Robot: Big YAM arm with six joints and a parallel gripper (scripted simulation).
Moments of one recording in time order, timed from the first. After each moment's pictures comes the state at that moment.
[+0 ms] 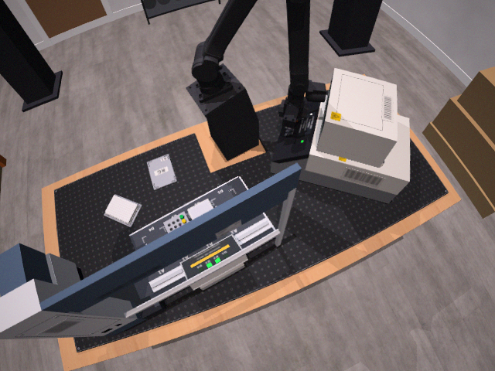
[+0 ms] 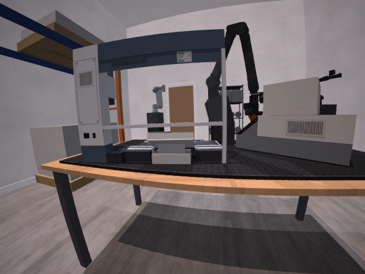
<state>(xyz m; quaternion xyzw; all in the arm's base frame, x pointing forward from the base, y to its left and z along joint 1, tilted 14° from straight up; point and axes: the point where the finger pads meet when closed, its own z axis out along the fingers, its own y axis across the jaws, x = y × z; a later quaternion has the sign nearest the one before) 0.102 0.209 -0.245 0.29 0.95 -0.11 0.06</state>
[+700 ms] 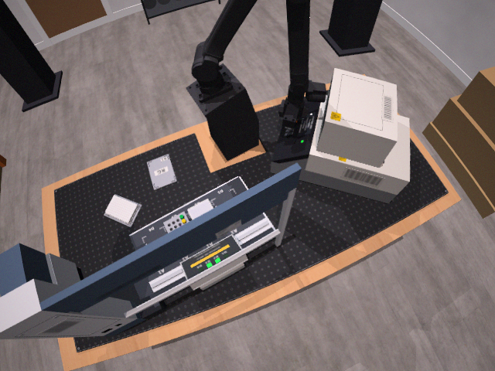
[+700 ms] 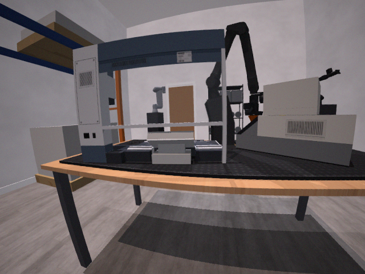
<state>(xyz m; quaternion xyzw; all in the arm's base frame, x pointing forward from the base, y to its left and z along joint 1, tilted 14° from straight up) 0.102 0.210 -0.245 0.29 0.95 -0.11 0.06</state>
